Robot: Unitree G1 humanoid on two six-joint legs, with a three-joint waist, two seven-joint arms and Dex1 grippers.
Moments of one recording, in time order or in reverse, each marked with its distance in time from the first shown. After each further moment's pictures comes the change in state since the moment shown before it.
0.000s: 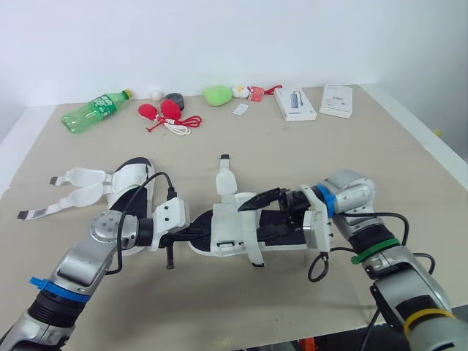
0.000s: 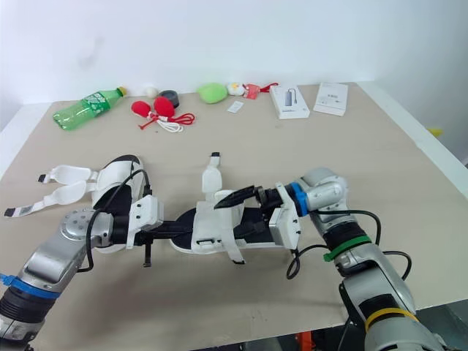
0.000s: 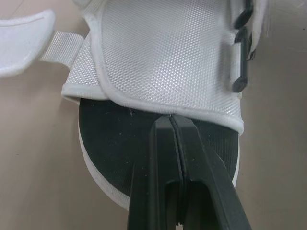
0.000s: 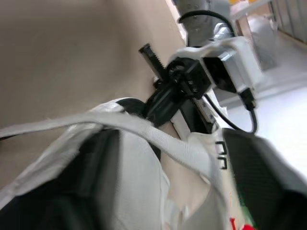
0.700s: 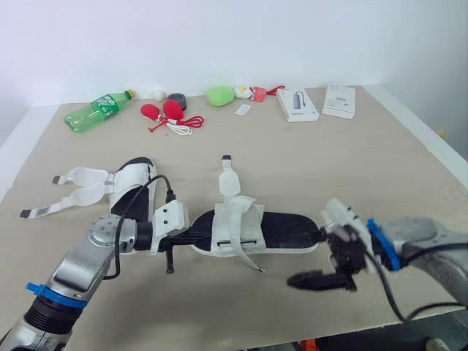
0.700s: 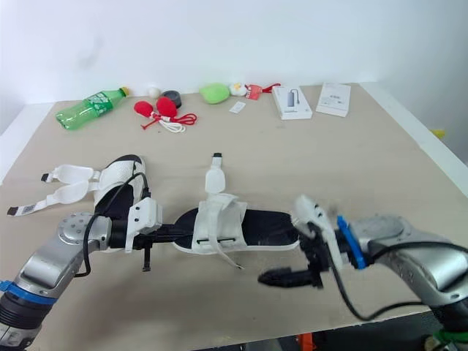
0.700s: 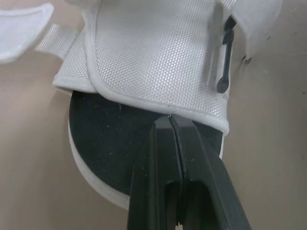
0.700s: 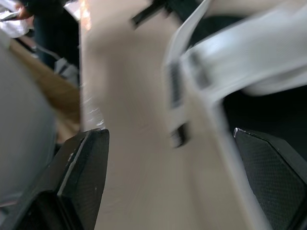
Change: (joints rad) left arm 0.047 0.008 0.014 -0.056 -0.028 0.040 0.023; right arm 0.623 -0.532 -0.255 -0.963 0.434 1.758 -0.463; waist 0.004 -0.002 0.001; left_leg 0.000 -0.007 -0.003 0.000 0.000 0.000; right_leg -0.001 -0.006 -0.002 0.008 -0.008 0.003
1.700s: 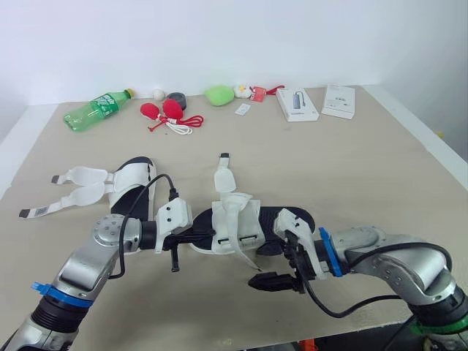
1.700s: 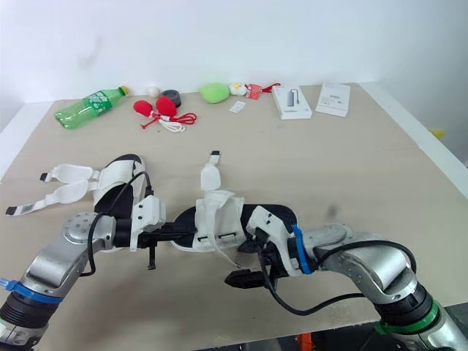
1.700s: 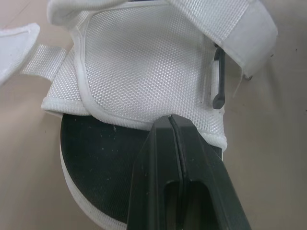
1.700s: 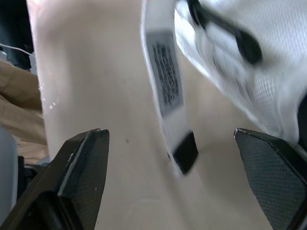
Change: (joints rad) left arm -0.015 -0.039 -0.003 0.008 -0.004 0.015 0.009; right arm -0.237 0.329 0.091 -0.073 -0.076 0.460 -0.306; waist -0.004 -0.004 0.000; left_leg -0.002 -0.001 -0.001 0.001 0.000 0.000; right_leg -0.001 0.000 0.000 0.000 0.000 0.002
